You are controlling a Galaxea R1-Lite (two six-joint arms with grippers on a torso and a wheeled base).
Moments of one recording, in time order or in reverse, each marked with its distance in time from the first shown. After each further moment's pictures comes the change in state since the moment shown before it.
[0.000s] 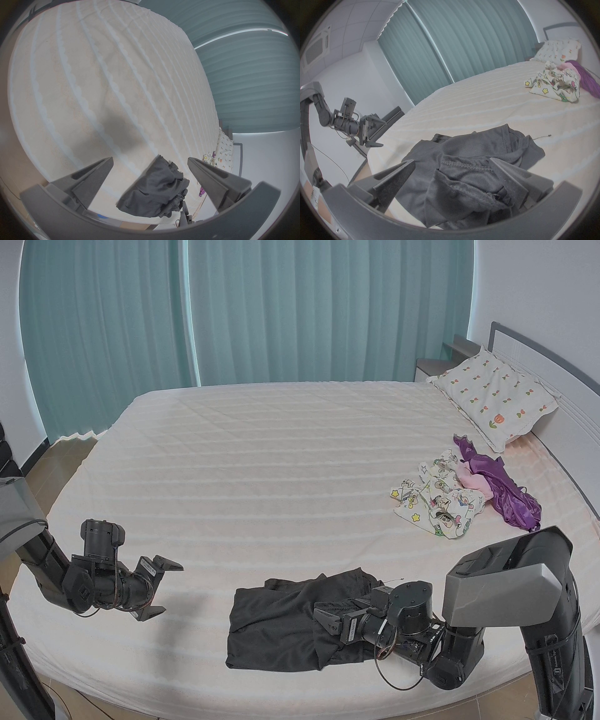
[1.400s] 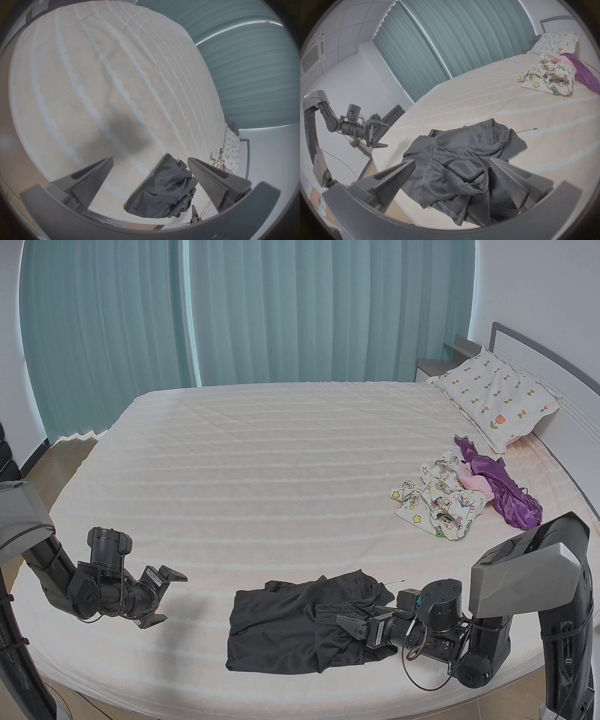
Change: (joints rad) left arm -0.019 0.026 0.023 -0.003 0.042 0.038; right arm -0.075 -0.066 0.171 -0.052 0.108 0.017
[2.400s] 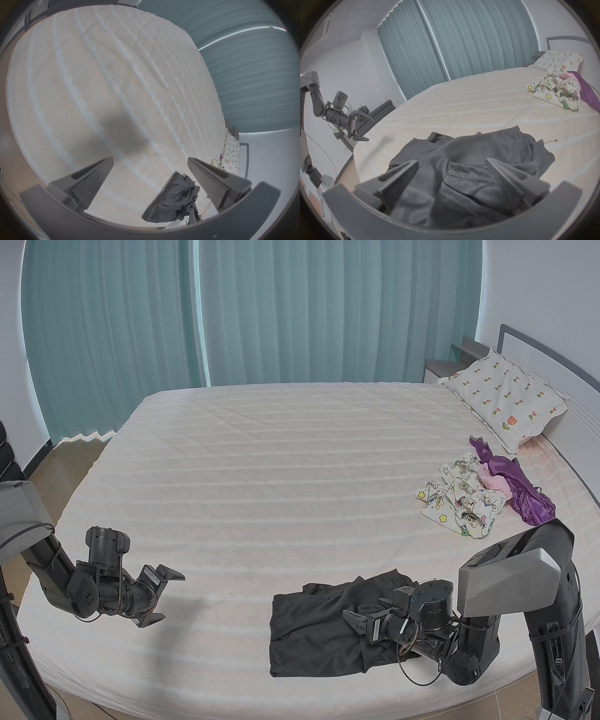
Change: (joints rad) left arm 0.009 0.005 -0.004 -0.001 -0.002 0.002; right arm -0.021 0.078 -0.078 0.000 -0.106 -0.133
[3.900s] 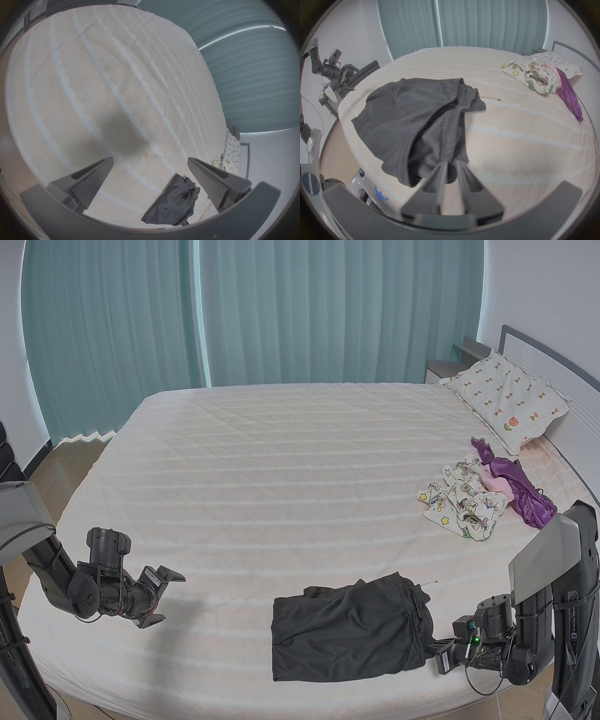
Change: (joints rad) left arm -0.001 0.007 0.000 0.000 0.004 0.005; right arm -0.276 -0.046 0.427 0.000 0.087 -0.353
